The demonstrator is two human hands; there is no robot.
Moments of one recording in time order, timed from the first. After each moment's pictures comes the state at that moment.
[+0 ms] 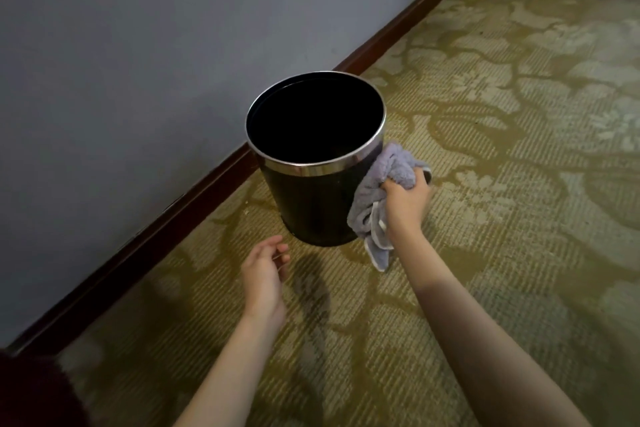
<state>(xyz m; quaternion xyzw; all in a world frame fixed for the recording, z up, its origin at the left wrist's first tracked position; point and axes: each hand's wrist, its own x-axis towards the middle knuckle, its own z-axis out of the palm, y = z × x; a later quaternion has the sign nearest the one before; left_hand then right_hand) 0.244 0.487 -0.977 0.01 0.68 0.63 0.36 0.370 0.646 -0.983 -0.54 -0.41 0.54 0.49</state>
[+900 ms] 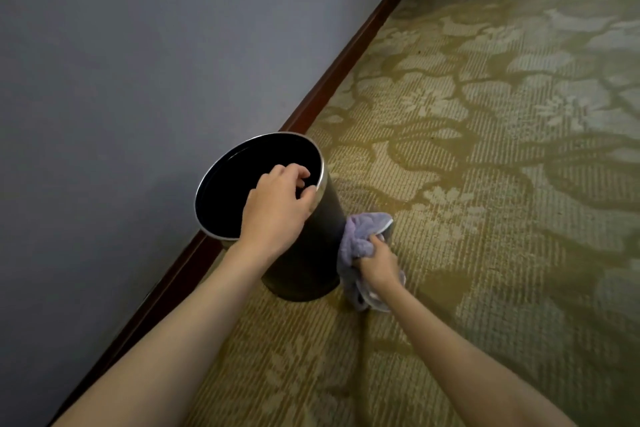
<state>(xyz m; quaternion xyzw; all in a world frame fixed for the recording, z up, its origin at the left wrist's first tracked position) 0.270 0.633 -0.860 0.63 0.75 0.20 0.04 0.400 0.660 -1.058 -0.59 -0.53 0.55 0.28</state>
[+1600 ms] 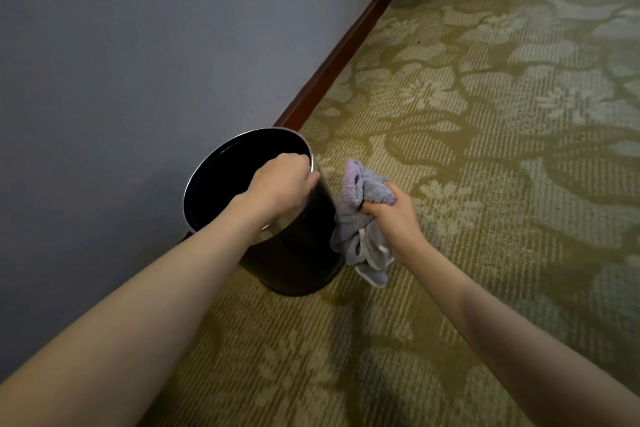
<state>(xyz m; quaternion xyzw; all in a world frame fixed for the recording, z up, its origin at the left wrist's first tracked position) 0.272 0.687 -0.859 0.71 0.71 -0.03 0.01 0.433 0.697 -0.980 -0.48 -0.40 0.64 0.44</state>
